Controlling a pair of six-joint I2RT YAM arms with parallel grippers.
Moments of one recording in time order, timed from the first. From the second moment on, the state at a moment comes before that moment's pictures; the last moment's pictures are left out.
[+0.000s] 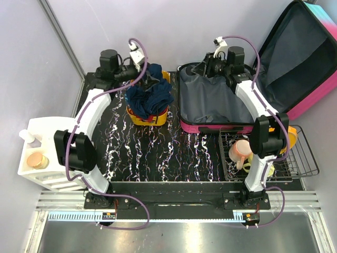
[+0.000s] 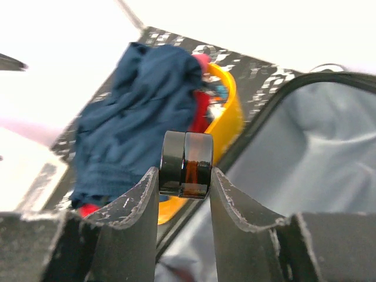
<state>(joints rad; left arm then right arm) -0.17 1.69 1.62 -0.16 0.84 0.34 0.19 1.96 1.78 -0.08 -0.62 0.25</state>
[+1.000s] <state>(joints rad) -0.43 1.70 1.43 0.18 0.86 0.62 0.21 1.88 1.55 0.26 -1.04 0.64</state>
